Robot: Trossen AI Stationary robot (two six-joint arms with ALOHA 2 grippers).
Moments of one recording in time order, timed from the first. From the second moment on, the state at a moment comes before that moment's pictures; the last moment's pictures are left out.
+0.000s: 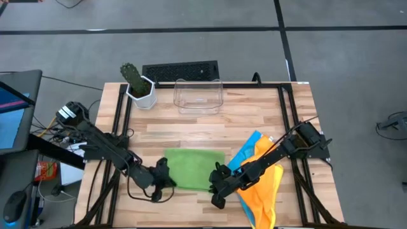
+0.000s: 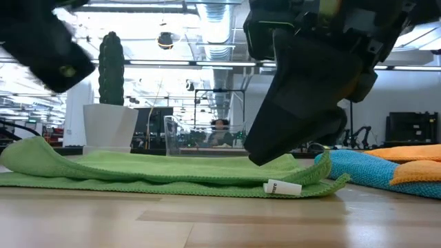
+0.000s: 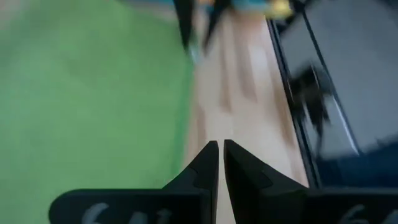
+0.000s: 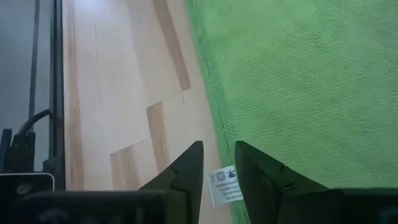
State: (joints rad) left arm -0.67 1.36 0.60 0.15 -0.35 -0.69; right arm 0.54 2.00 1.13 -0.01 0.18 0.80
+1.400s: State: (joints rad) left arm -0.72 1.28 0.60 -0.05 -0.63 -0.82; right arm 0.52 1.94 1.13 -0.06 0.22 0.91
